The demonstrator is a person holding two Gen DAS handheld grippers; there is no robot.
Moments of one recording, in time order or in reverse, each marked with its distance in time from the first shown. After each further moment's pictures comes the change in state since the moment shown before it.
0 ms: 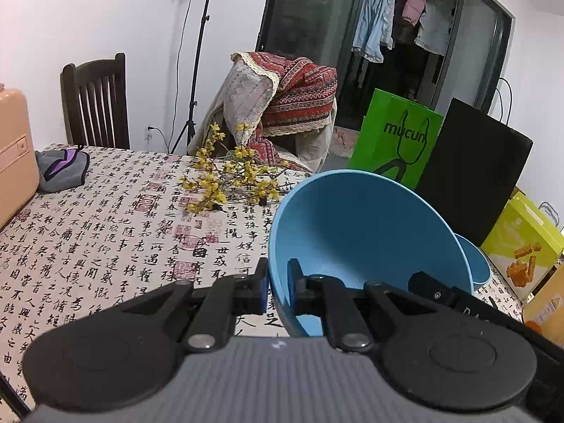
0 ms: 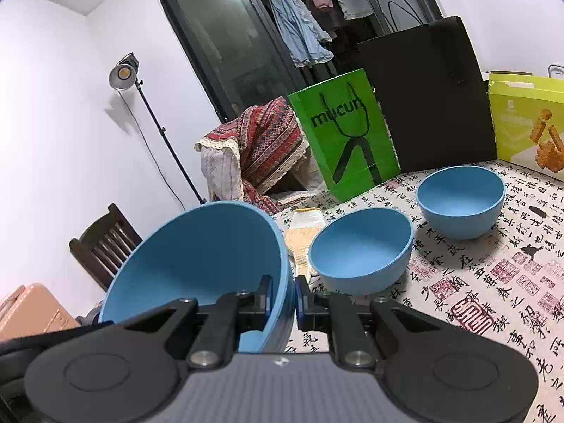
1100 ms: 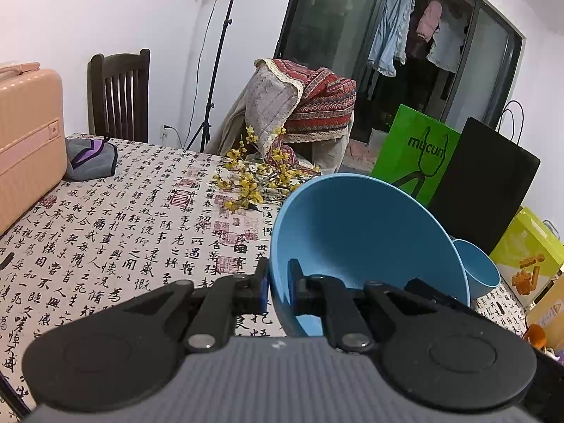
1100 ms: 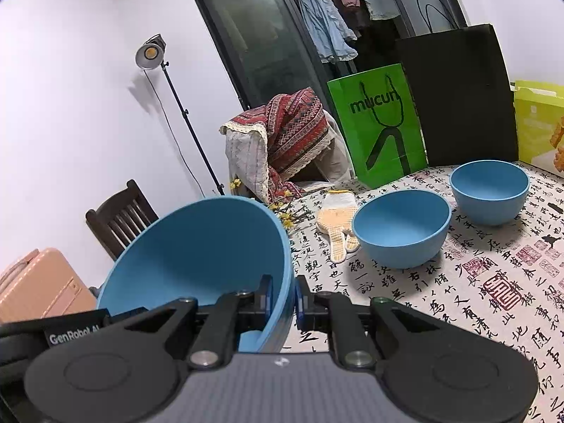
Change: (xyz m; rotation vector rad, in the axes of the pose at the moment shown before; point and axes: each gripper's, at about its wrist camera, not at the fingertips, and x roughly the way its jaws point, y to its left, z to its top) left arm -0.023 0.063 -0.012 -0.057 -0.027 0.000; right arm -0.011 0.056 -0.039 -0.080 0.014 0.025
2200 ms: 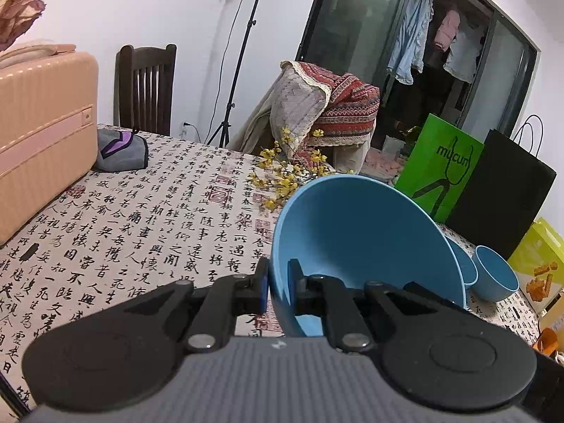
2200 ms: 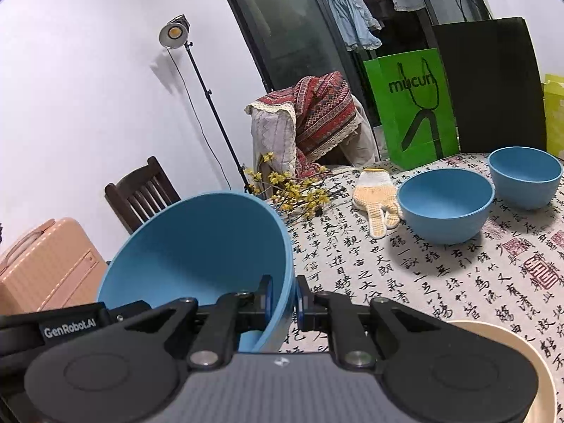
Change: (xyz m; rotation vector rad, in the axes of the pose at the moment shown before) left arm -0.004 0.061 -0.008 -0.045 -0.012 0.031; right arm 0.021 0.043 -0.028 -0.040 0.048 0.060
